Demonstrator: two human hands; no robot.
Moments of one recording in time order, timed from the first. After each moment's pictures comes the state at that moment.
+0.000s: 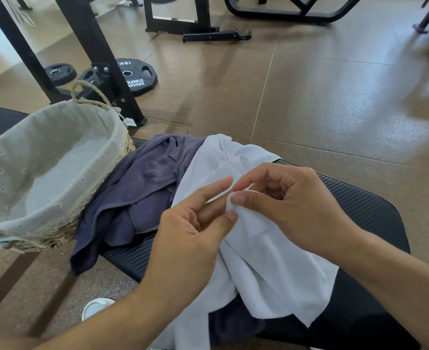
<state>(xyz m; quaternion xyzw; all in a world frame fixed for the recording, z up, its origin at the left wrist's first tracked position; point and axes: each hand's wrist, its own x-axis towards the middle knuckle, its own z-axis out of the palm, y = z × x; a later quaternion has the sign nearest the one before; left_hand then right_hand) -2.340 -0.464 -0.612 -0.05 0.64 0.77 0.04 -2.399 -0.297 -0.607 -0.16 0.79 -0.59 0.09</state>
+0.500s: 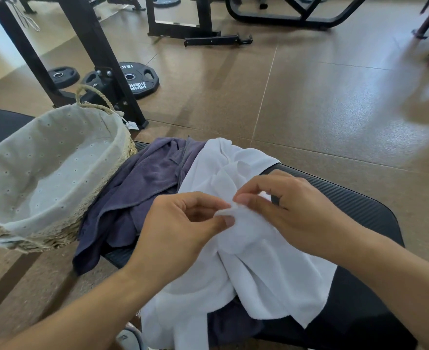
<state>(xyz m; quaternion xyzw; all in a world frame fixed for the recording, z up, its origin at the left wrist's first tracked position) -2.354 -0.485 -0.605 -0.08 0.77 0.63 0.05 -2.405 -0.286 -0.608 -0.22 0.90 -0.37 0.07</state>
